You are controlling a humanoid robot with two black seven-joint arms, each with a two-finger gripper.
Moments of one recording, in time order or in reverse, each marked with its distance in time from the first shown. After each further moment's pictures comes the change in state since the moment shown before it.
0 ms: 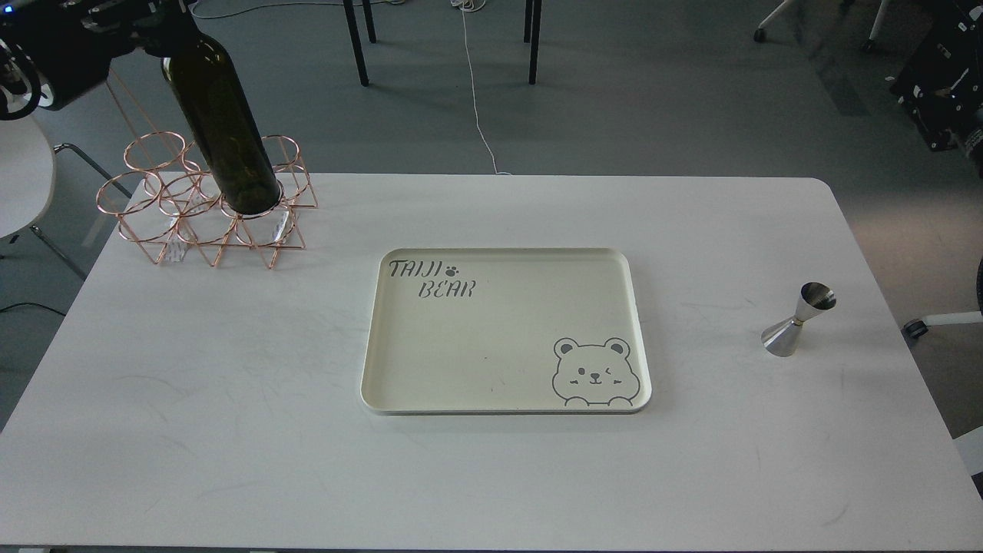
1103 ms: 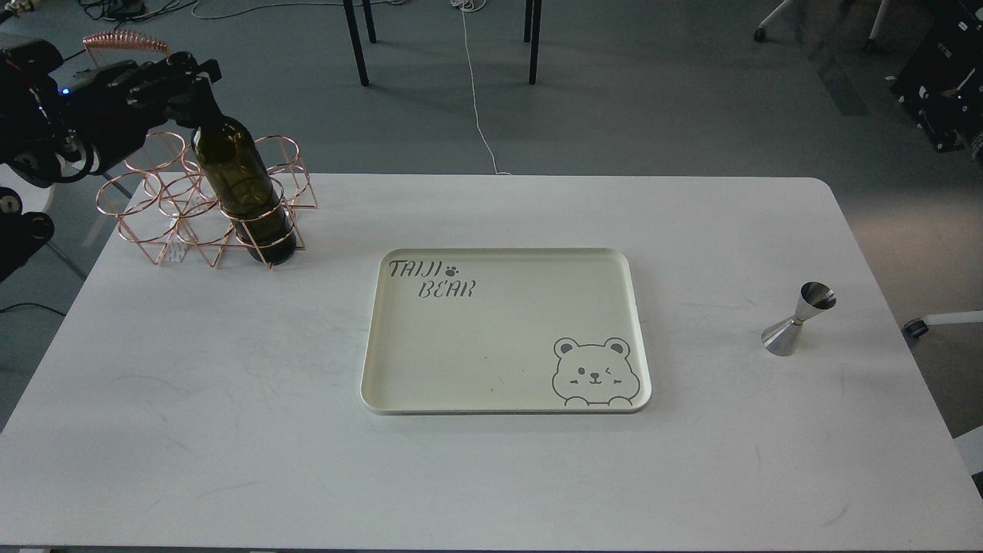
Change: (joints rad) left arm 0.026 -0.077 0.191 0.143 -0.085 0.116 -0.010; right arm -0.004 -0.014 0.001 0.004 0.000 0.002 0.000
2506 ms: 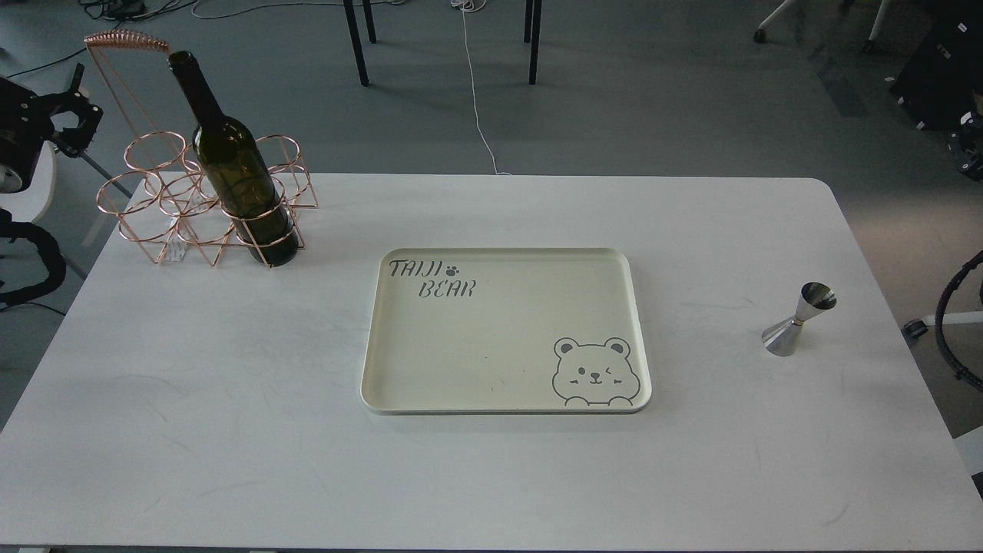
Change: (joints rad) left arm 0.159 -0.109 -0.101 0.315 -2.147 -0.528 -0.087; right arm -0.081 0.107 0.087 -0.185 0.537 0.098 -0.050
